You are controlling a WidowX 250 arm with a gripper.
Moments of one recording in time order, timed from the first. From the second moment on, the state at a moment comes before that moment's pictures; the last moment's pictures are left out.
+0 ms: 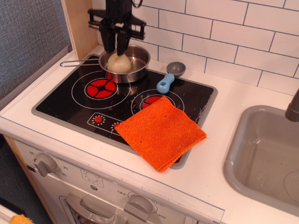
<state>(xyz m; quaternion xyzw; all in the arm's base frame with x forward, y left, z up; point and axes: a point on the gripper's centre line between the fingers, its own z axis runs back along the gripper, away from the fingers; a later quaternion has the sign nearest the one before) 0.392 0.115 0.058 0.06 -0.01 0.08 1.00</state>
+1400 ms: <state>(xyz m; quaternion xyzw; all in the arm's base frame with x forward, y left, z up) 0.368 0.019 0.128 0.08 -0.11 -0.02 0.99</state>
